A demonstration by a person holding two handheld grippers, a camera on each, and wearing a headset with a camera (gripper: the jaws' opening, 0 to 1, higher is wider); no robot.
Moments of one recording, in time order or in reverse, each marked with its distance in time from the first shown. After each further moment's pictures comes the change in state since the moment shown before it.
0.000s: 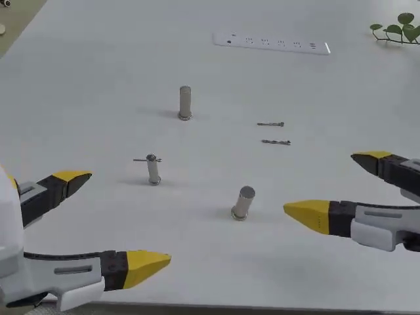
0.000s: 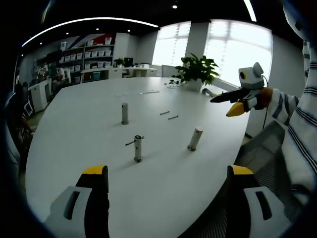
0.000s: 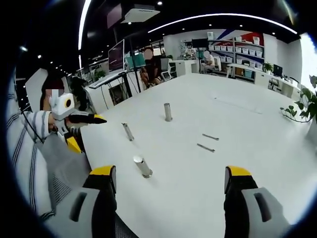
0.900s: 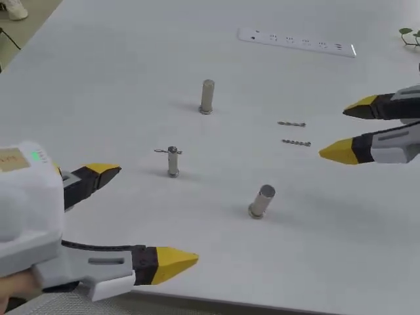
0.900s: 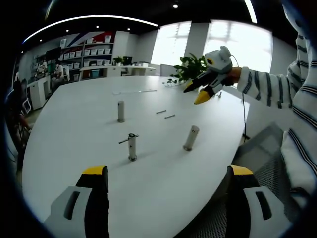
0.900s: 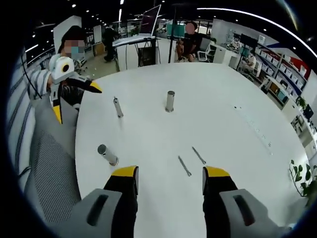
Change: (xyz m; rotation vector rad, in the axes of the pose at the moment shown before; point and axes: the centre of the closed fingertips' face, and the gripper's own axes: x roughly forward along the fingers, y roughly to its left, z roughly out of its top) left arm 0.004 -0.011 -0.001 -0.016 0.003 -0.013; right arm 0.057 -0.060 0.033 -0.409 0.257 0.170
